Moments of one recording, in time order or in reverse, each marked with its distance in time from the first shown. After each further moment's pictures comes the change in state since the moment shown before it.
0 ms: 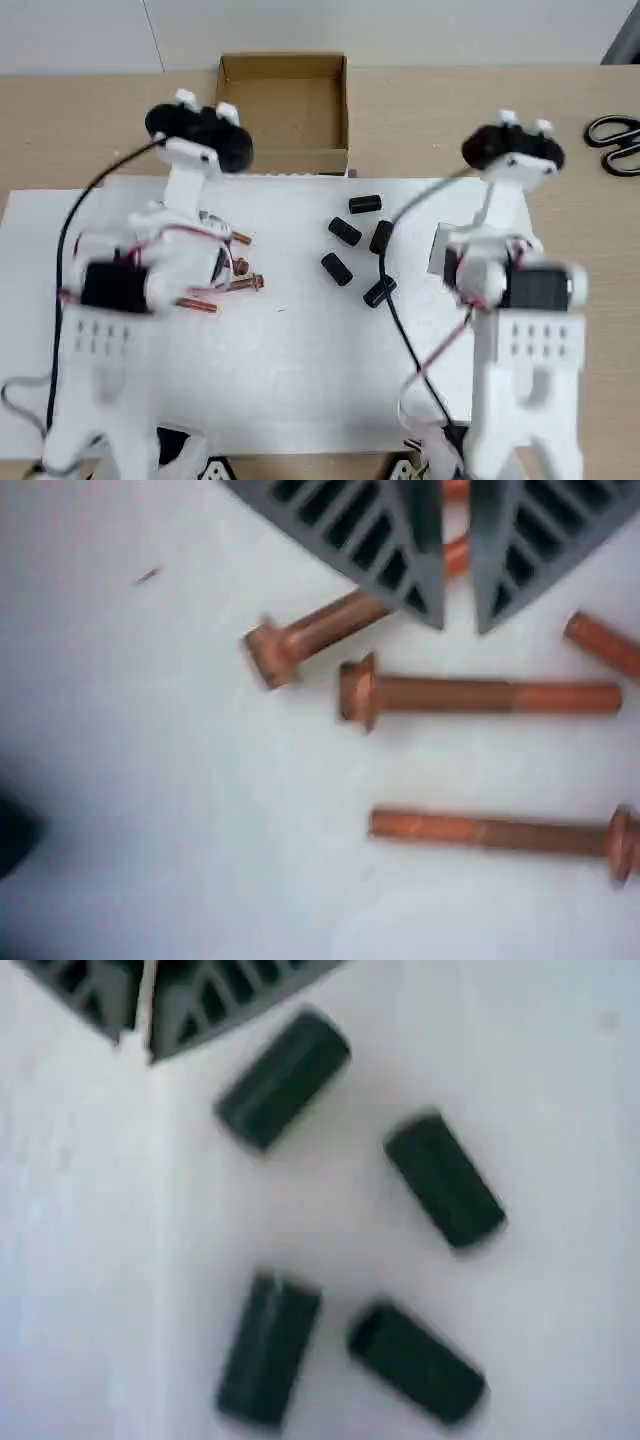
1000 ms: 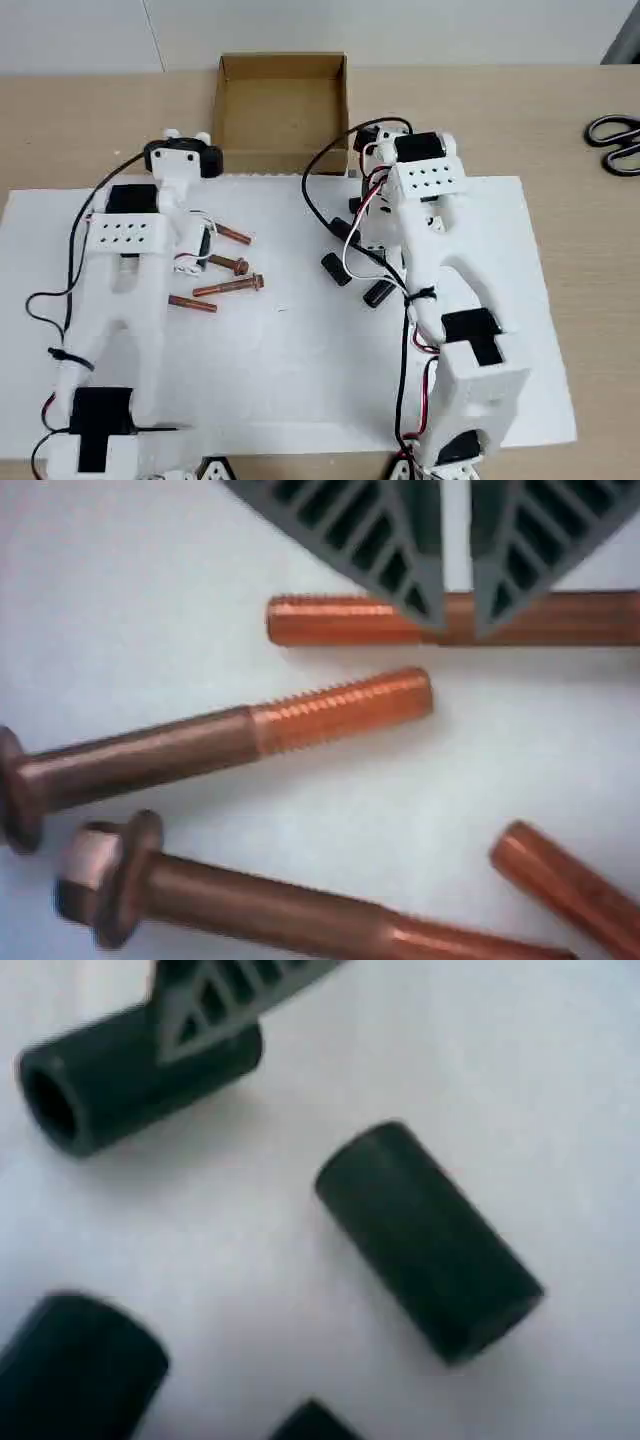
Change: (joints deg) left arm -10.1 26.0 -1.6 2.5 1.0; right arm -13.3 53.9 -34.4 11.4 0.5
